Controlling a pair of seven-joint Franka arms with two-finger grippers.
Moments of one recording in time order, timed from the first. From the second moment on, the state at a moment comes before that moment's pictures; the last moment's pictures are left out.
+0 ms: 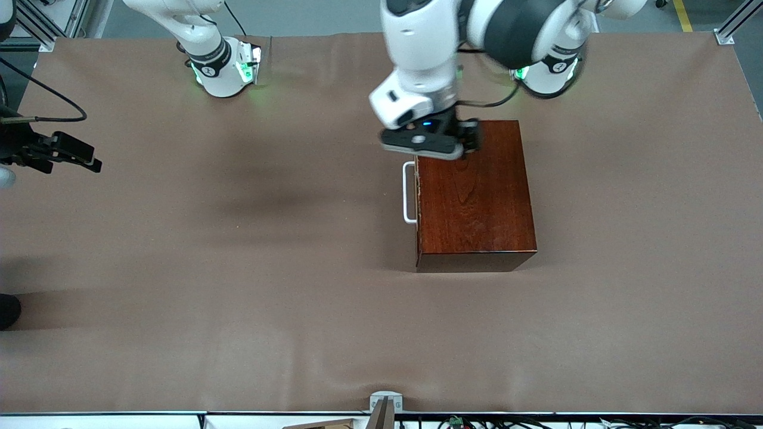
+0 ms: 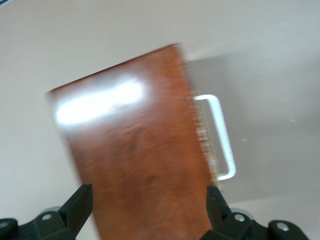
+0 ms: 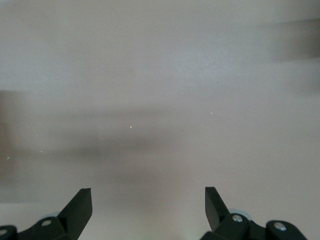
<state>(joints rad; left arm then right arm) -0.49 0.35 -0.33 -1.24 0.30 1.45 -0.57 -0.06 0.03 0.00 -1.55 0.06 1.53 -0.03</state>
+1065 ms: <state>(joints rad) -0.01 0.11 -0.12 -1.36 -0.02 1.31 -0.35 -0.06 0.03 0.00 -1.55 0.06 1.53 -0.03</state>
